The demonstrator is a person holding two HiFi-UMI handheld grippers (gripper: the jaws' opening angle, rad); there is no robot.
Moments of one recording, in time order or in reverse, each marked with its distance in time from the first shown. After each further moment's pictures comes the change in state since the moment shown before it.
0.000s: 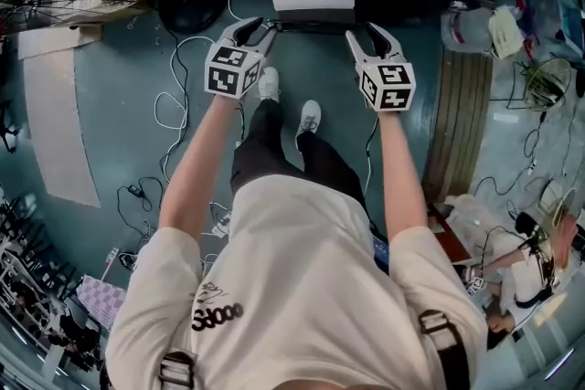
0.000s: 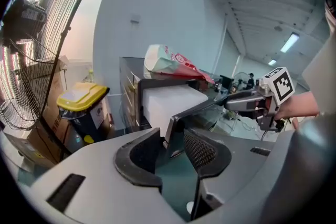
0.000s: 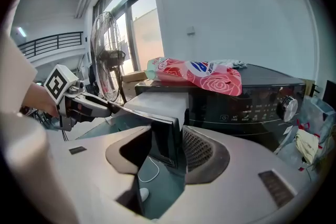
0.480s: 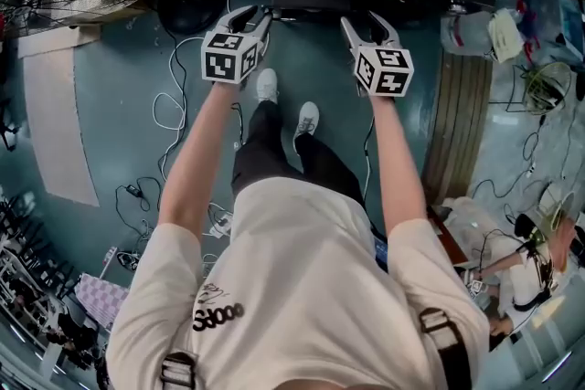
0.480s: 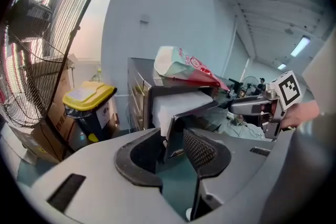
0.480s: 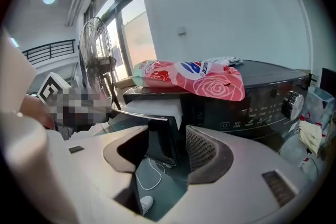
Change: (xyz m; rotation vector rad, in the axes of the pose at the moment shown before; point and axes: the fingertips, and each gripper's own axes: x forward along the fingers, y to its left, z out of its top) left arm 0.020 0.026 0.023 -0.066 -0.012 0.072; right arm 0.030 -0.022 0.022 0.090 -0.024 -0.022
